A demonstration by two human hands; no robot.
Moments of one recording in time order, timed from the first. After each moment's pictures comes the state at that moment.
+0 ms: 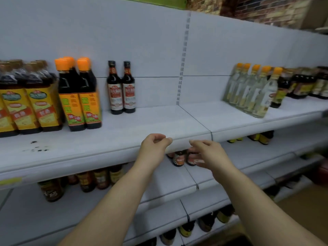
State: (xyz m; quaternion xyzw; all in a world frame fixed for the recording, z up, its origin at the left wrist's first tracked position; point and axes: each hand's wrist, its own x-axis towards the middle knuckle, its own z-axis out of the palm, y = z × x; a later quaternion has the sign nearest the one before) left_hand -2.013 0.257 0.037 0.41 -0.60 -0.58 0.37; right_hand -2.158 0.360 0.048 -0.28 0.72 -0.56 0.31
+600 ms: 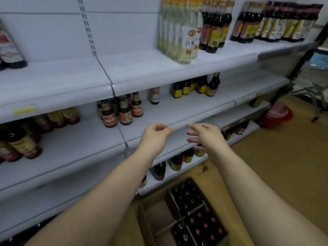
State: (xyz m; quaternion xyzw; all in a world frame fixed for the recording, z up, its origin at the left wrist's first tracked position) left_hand -2.305 0.477 -0.057 0.42 -0.64 -0.61 0.21; right_hand -2.429 0.592 -0.040 -0.17 0.75 -0.56 0.32
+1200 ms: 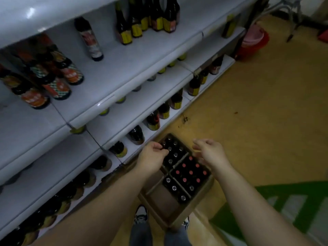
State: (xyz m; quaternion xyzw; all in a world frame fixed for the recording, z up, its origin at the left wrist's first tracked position) left_hand -2.388 0.573 -0.261 0.43 -0.71 -0.56 -0.06; right_hand -2.495 0.734 -0.232 0.09 0.77 -0.52 0.35
